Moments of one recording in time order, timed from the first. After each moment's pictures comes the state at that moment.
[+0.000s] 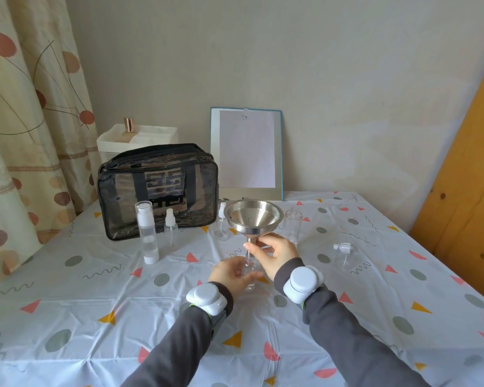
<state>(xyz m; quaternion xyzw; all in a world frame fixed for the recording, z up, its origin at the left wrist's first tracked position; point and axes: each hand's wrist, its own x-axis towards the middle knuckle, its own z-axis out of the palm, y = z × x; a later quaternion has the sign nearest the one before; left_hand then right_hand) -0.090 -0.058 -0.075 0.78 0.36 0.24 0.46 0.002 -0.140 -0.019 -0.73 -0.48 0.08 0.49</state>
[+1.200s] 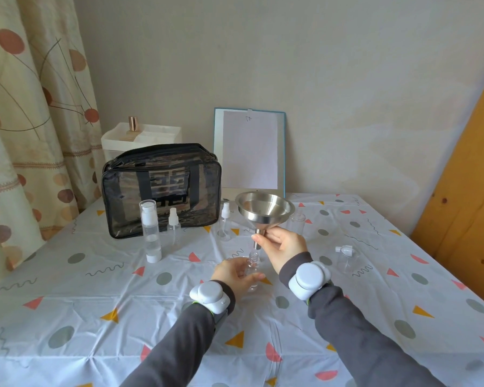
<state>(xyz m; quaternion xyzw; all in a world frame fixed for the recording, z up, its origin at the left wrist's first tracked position) -0.089 -0.055 -0.077 0.77 0.35 0.24 0.48 0.006 -0.138 -0.009 -0.69 -0.45 0.10 0.56</state>
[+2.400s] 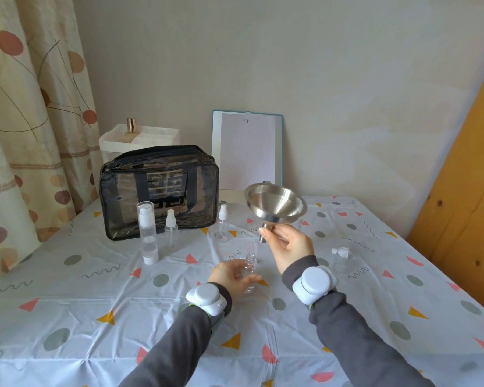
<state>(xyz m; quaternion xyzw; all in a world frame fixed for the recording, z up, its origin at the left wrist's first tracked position) -0.090 -0.055 -0.079 0.77 0.34 0.25 0.48 0.007 -0.148 -0.004 -0.64 -0.43 0.07 0.64</state>
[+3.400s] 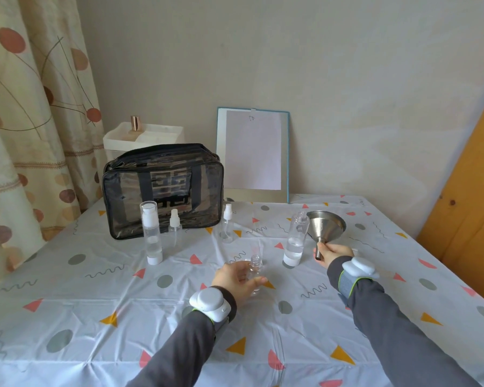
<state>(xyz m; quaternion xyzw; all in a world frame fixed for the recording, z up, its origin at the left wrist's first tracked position) -0.089 -0.052 -0.084 0.76 0.34 0.25 0.50 0.136 -0.138 -0.064 -0.70 -0.12 0.20 0.67</state>
